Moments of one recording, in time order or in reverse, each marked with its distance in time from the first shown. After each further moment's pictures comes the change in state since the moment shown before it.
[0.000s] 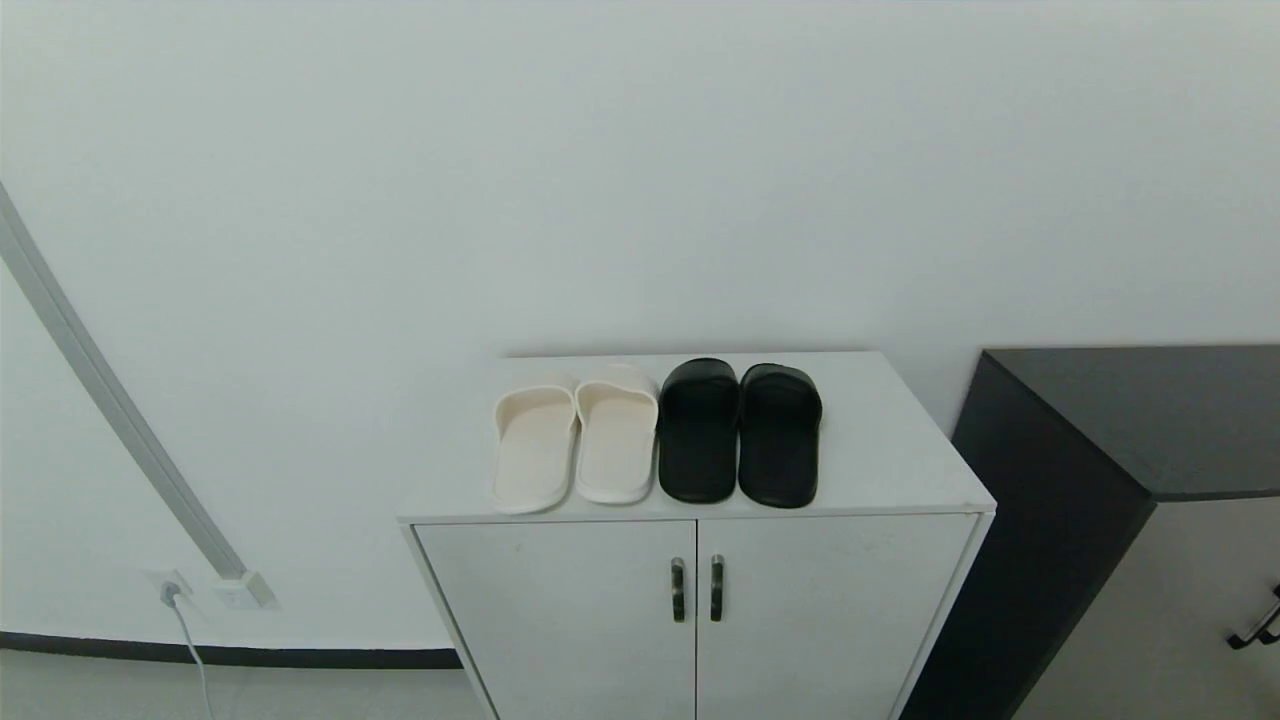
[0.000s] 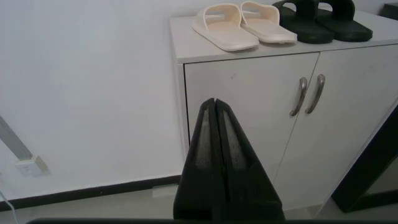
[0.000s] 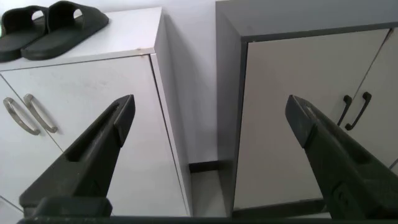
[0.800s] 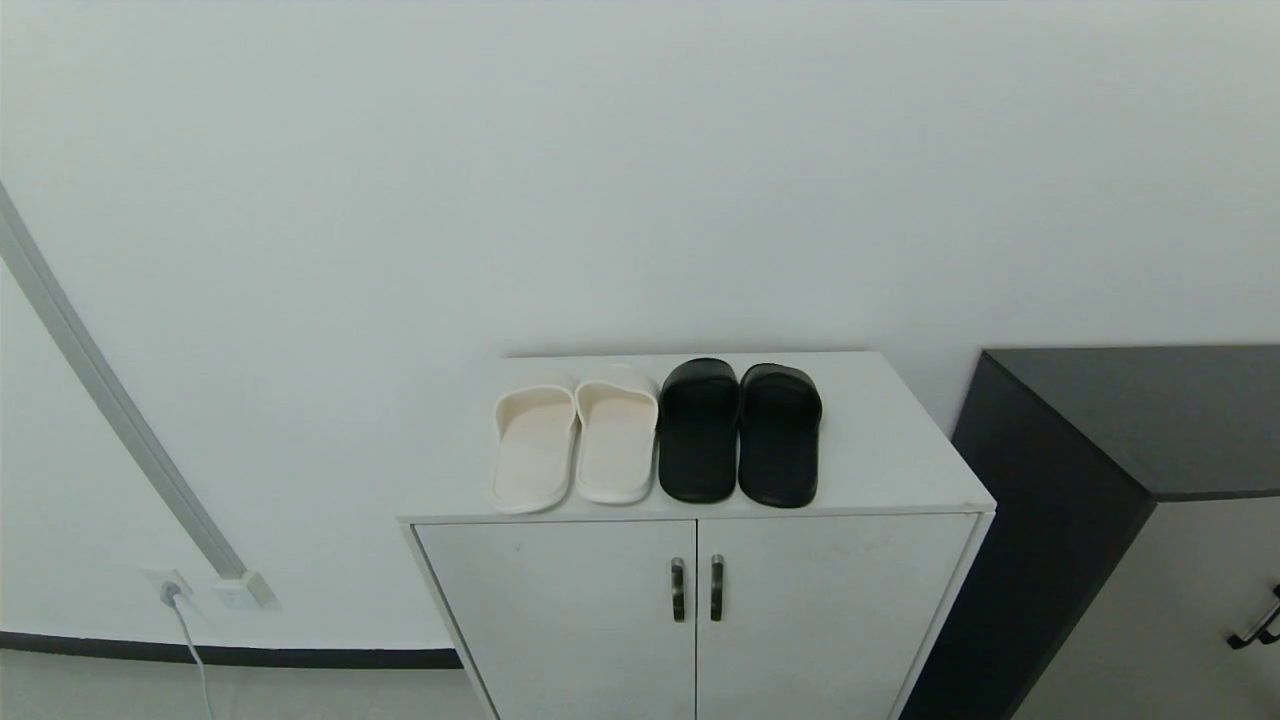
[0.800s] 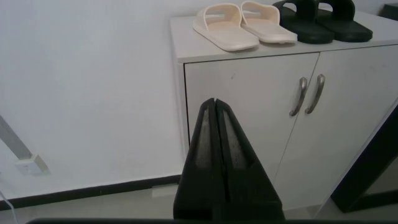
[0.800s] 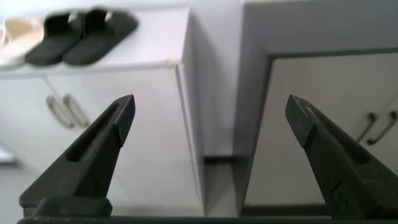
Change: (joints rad) left arm 0.000 0.000 0.000 0.001 0.001 -0.003; right arm 0.004 0.327 -0.196 -0.001 0.105 0.007
